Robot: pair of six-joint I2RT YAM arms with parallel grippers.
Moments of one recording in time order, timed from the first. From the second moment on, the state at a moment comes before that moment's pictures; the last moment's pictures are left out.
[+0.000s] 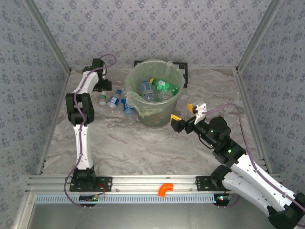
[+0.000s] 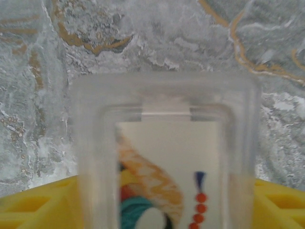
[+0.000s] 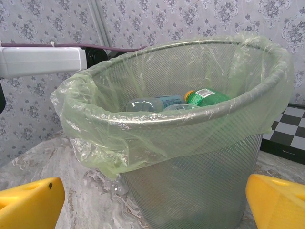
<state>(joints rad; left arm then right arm) -0.04 2.45 2.20 -0.96 -0.12 -0.09 0.67 0.65 0.59 -0.01 -0.01 0.18</state>
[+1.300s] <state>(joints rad) -0.35 1.67 1.88 -0.78 -0.25 -0.10 0.65 0.54 0.59 -0.01 -0.01 0.20</state>
